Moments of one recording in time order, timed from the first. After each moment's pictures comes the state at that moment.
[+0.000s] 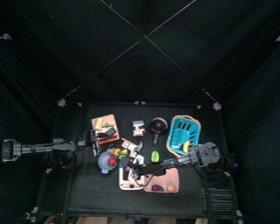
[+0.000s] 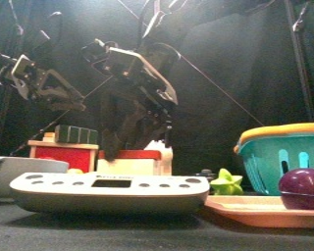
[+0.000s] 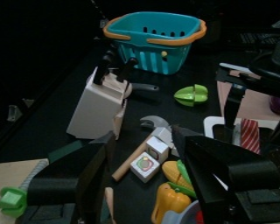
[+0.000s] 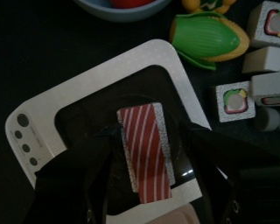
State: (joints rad) left arm 0.29 -0.68 1.28 0.09 -0.41 0.02; right arm 0.16 0.39 0.05 -0.43 0.70 0.81
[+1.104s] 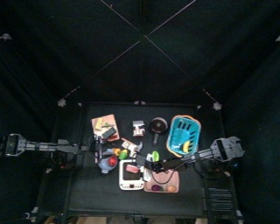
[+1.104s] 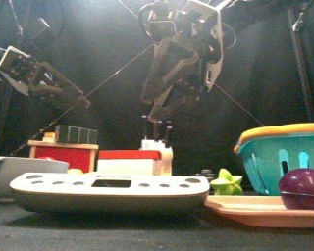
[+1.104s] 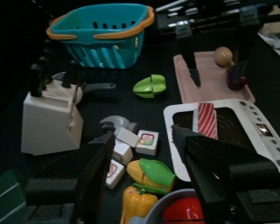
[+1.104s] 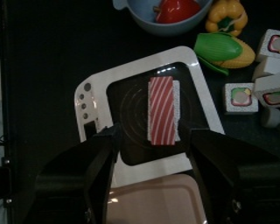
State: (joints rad) left arm 0.12 -0.58 1.24 0.17 -0.41 0.02; right arm 0.15 0.04 0.49 -0.48 0.25 0.83
